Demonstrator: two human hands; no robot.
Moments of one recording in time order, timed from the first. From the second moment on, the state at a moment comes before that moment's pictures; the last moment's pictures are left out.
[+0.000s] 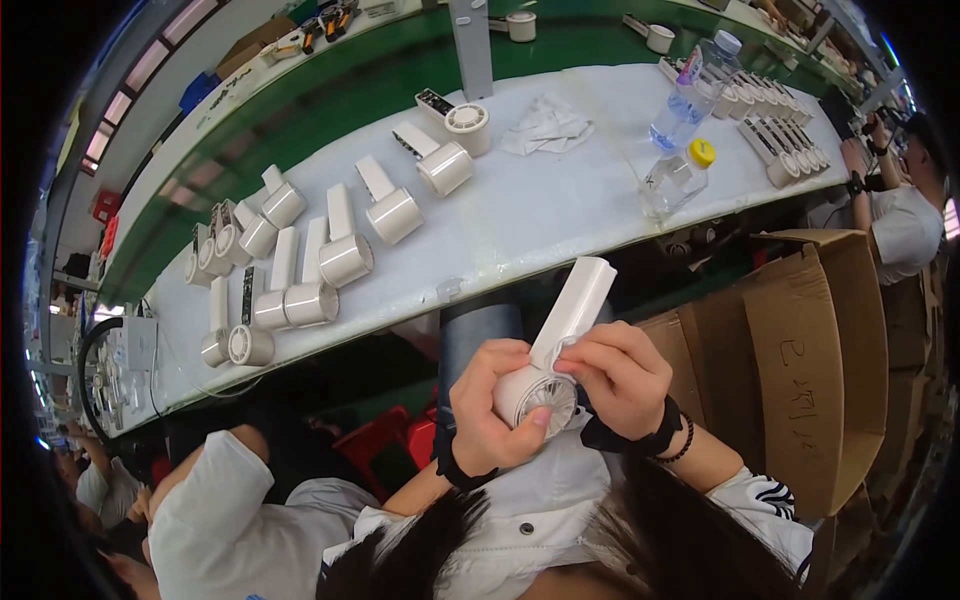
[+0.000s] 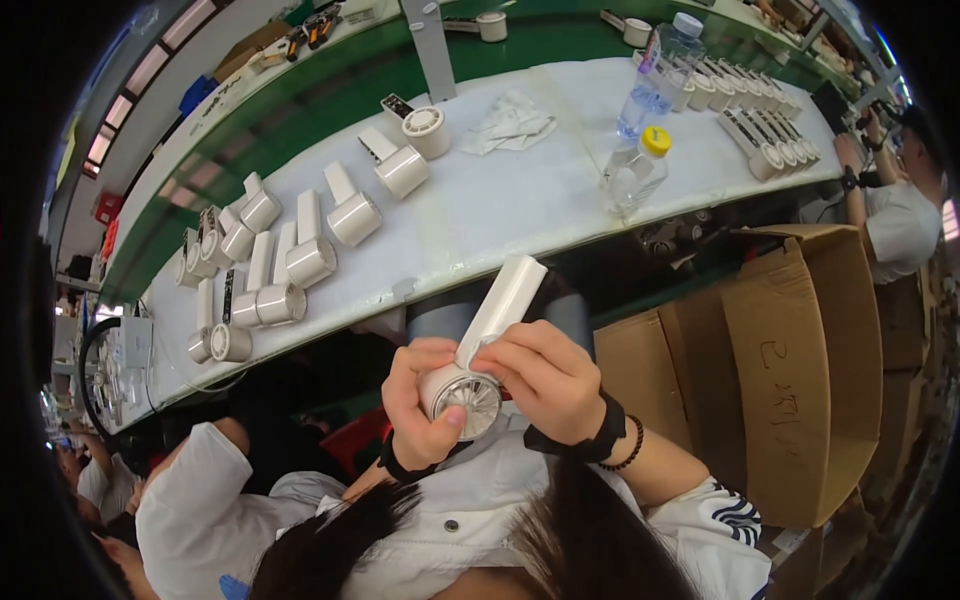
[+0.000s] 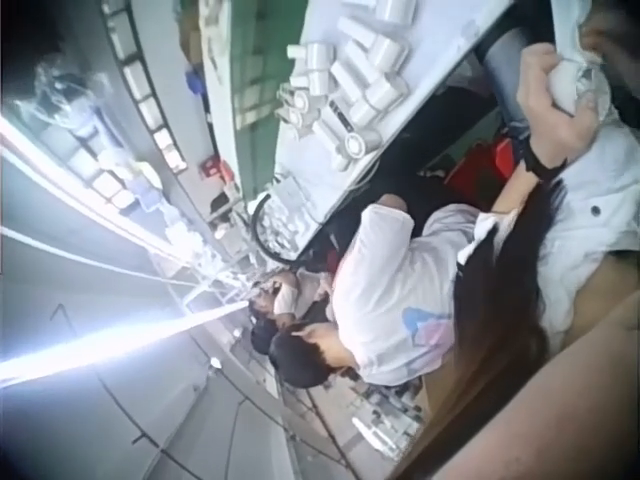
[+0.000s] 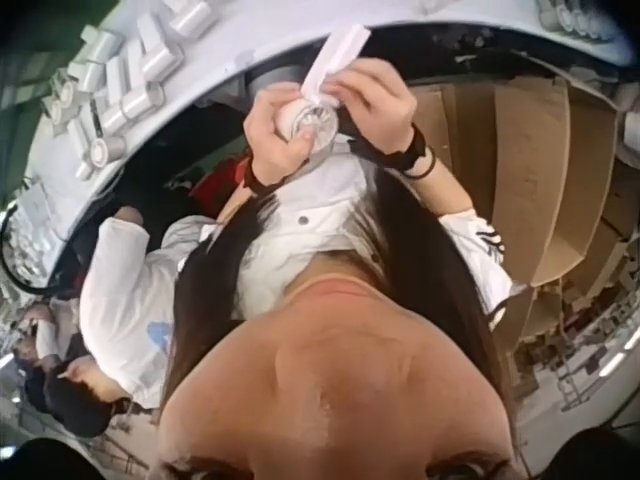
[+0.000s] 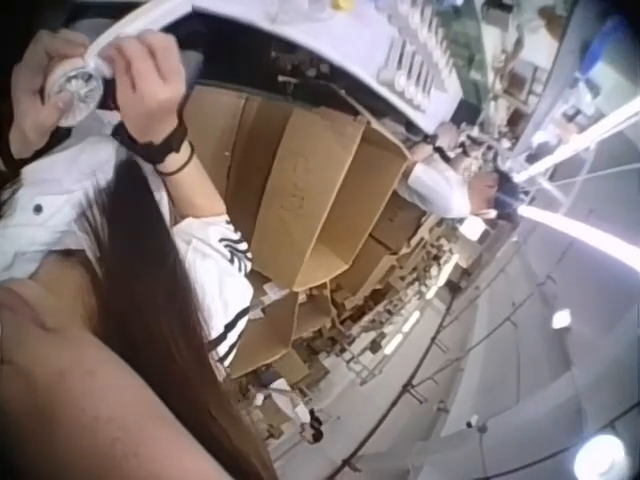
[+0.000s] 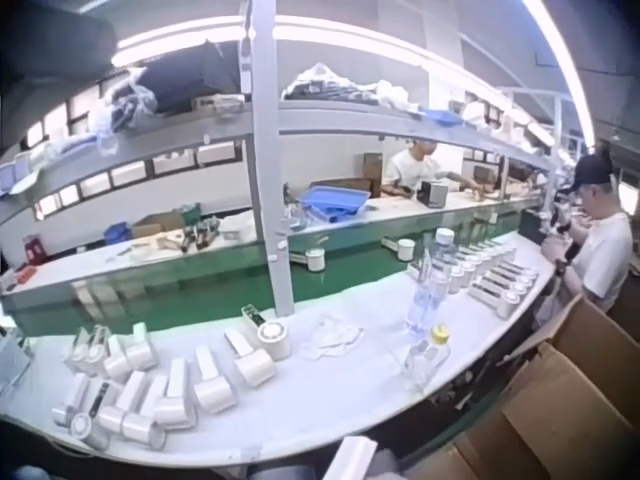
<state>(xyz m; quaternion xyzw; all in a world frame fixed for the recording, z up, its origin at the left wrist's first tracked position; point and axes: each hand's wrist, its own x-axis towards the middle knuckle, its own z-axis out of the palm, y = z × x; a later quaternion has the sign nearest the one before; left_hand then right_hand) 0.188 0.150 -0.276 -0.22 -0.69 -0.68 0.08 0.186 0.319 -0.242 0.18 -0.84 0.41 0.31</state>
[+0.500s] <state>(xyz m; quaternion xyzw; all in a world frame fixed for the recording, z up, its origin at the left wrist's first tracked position) 0.139 0.167 -0.252 -0.28 -0.80 -0.52 0.07 0.146 0.367 -0.256 0.00 -0.81 0.48 0.32</state>
